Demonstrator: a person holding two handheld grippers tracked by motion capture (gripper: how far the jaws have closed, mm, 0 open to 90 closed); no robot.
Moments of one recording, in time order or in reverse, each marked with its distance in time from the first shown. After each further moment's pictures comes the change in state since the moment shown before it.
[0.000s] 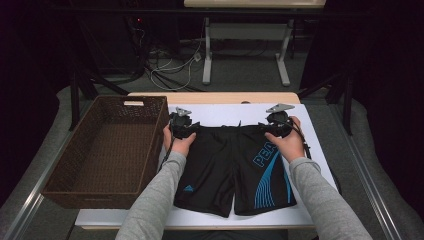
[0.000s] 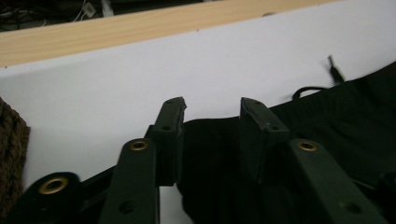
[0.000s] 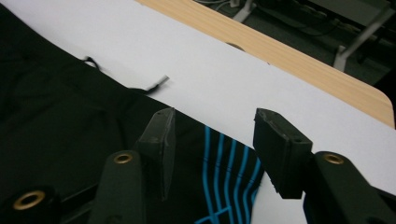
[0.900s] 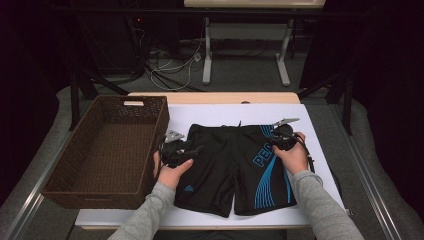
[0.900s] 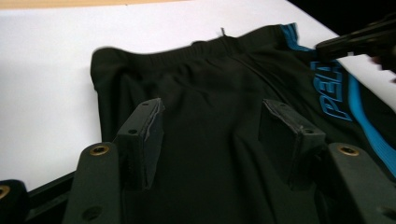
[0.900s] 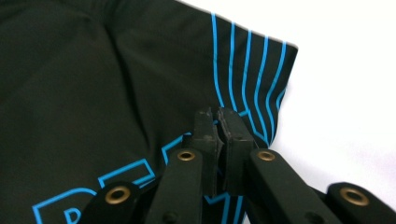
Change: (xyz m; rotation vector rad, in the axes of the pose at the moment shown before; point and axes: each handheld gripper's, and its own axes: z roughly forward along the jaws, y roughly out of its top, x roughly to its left) left arm -0.034 -0.056 -0.094 -0.016 -0.218 -0.060; right arm -0.007 -0.055 0.005 0.177 0.042 0.126
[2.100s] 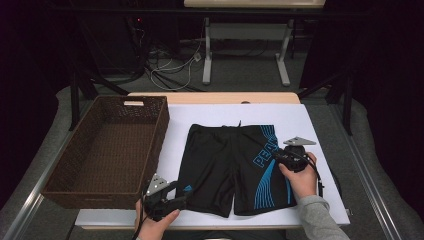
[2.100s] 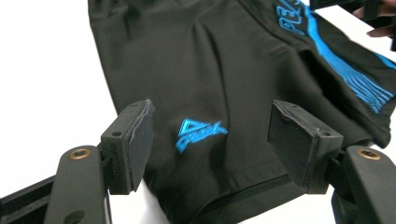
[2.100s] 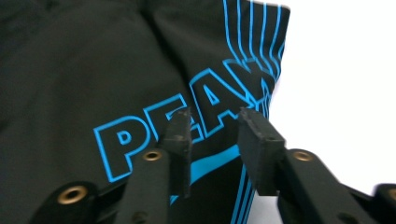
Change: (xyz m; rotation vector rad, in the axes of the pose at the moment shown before) left arm -0.038 -0.094 -0.070 0.027 0.027 -0.025; right arm 0.014 -0.056 -0.042 -0.175 0.029 0.071
